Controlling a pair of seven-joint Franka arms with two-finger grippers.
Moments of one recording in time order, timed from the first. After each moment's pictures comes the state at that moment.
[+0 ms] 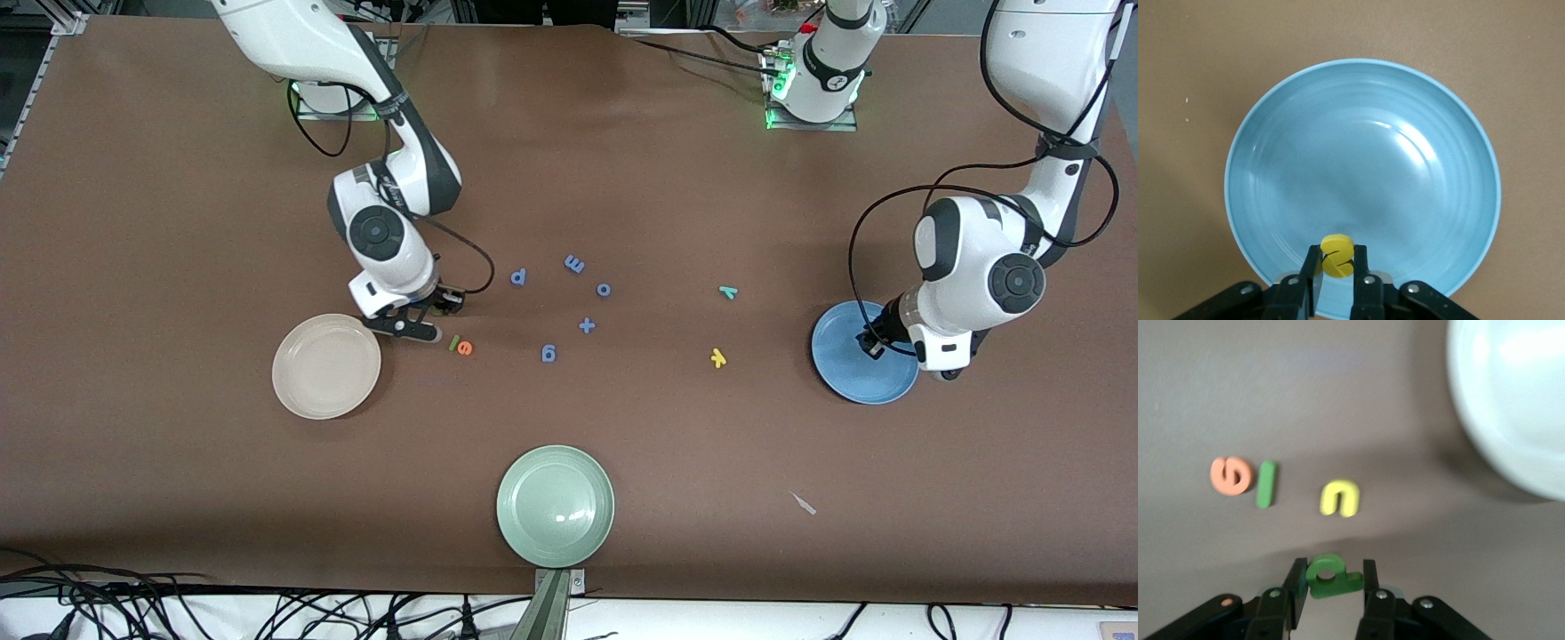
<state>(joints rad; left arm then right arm) 0.05 0.41 -0.02 -2.03 -0.03 2.32 -0.84 0.58 0.48 -0.13 -1.94 0.05 2.32 0.60</state>
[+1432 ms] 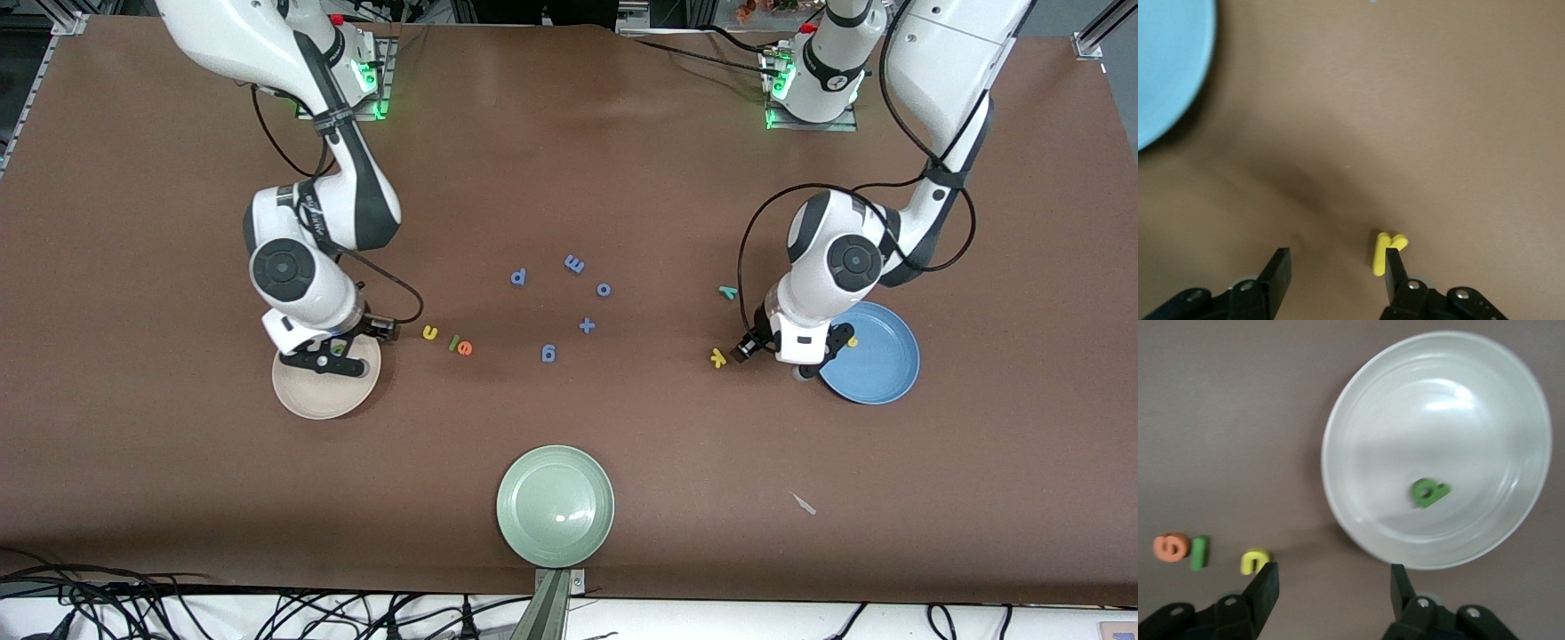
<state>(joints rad) -0.09 0.52 -0.23 -1.97 0.03 2.51 -1.04 0.55 0.49 -0.22 -1.82 0.06 2.20 0.51</state>
